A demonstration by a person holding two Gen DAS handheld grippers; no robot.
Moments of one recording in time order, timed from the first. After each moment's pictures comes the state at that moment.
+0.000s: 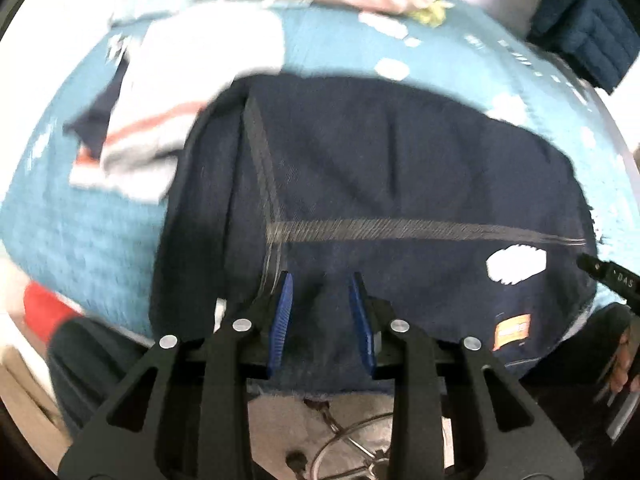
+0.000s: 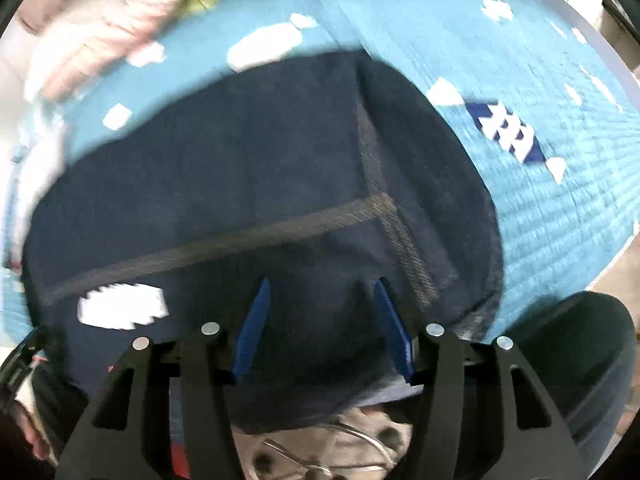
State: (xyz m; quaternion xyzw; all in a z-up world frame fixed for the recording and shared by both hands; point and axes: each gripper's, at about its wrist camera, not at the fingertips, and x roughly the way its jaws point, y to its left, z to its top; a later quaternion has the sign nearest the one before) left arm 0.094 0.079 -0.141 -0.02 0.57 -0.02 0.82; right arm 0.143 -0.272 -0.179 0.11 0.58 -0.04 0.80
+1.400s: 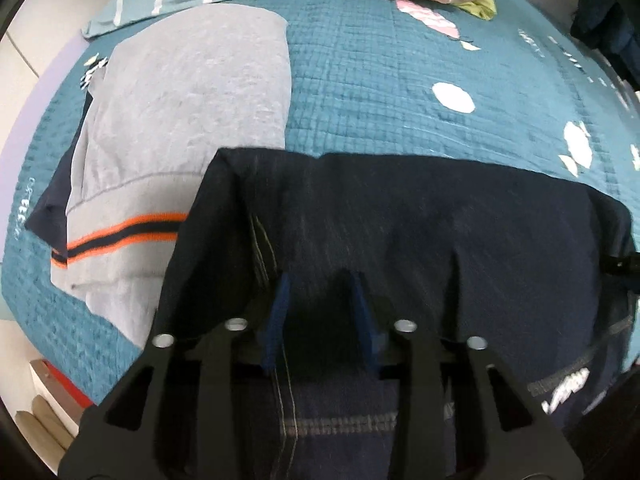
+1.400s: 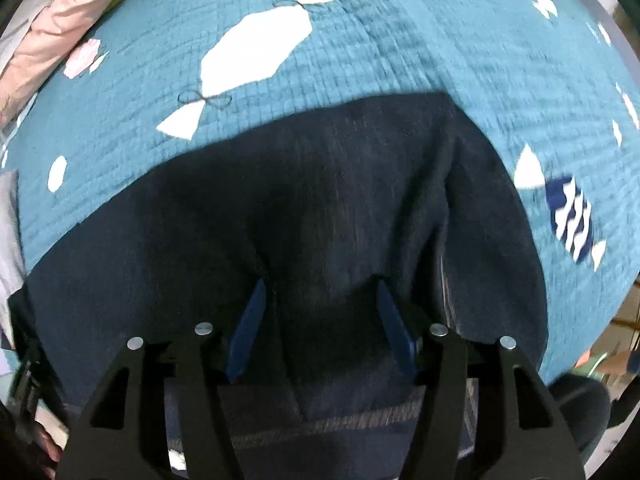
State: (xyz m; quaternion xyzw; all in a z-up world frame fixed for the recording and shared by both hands) left arm 0.224 0.082 -0.189 0.00 0.61 0.03 0.79; right arm 0.286 -0.291 -0.236 0.15 0.69 -0.08 0.71
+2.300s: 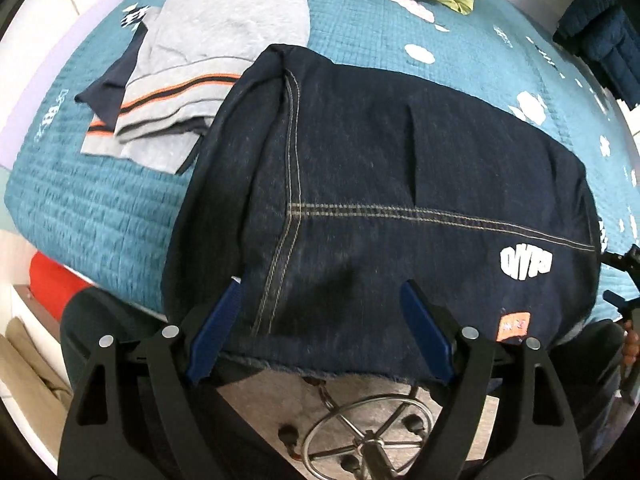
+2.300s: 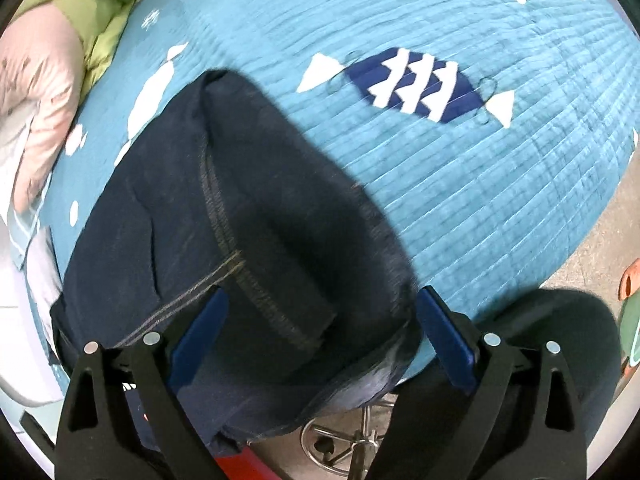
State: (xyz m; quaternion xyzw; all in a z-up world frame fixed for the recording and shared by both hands) left arm 0.094 0.089 -0.150 -0.06 0.62 0.02 0.78; right arm 0.141 -0.426 -0.207 0.29 0.63 -0.12 0.71
